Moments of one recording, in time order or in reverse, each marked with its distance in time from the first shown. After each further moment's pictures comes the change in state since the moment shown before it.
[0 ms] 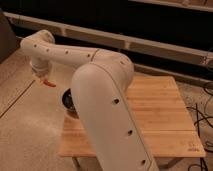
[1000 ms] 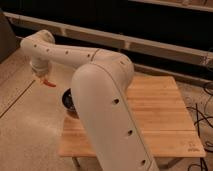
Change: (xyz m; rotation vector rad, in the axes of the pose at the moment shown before) arm 0.000 0.000 0.000 0.000 0.000 0.000
